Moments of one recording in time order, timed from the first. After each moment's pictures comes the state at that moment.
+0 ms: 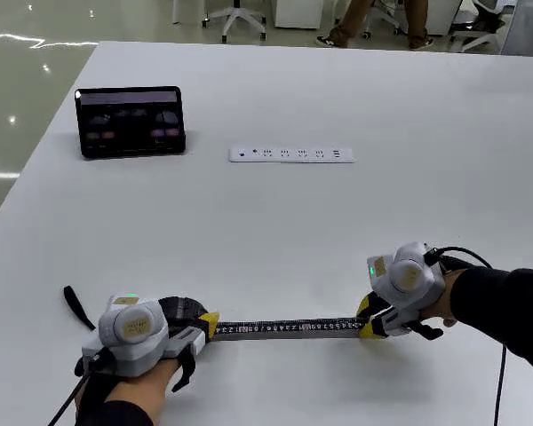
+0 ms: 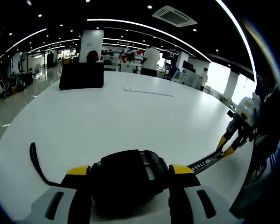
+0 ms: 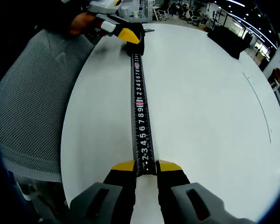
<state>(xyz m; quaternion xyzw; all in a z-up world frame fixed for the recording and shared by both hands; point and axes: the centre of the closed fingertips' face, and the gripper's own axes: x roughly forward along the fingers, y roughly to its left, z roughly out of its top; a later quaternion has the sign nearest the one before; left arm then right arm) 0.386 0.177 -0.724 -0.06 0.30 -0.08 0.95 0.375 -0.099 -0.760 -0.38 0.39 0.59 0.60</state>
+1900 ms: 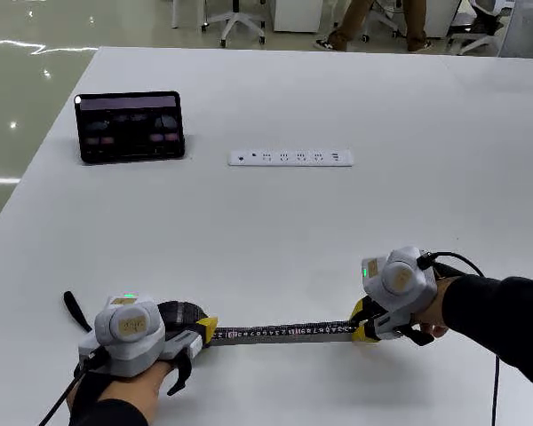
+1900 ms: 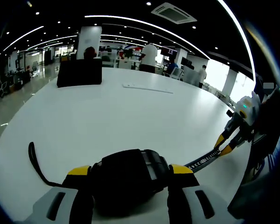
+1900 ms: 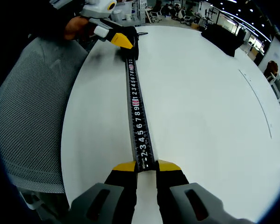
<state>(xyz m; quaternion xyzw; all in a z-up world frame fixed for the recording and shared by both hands) 0.385 0.177 -0.727 -0.06 0.32 -0.09 0.94 0.375 -0.087 -0.761 -0.36 0.40 0.57 0.62</state>
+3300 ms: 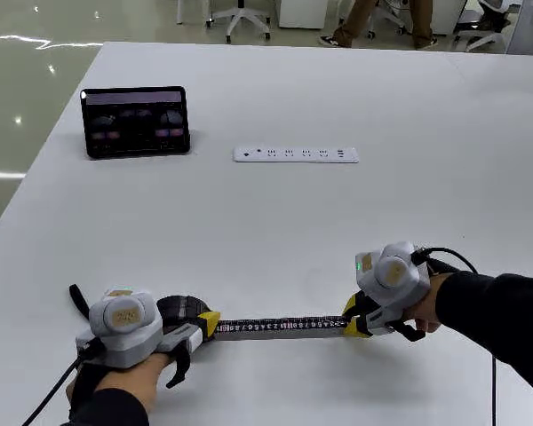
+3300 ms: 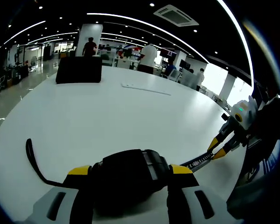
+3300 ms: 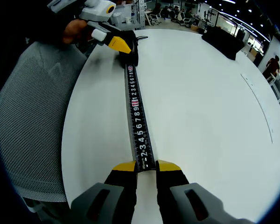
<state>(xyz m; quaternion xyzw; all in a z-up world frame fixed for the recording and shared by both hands) 0.385 0.178 -0.726 -0.09 0.32 -0.11 0.94 0.377 -0.067 -0.759 -0.35 0.39 0.58 0.63</state>
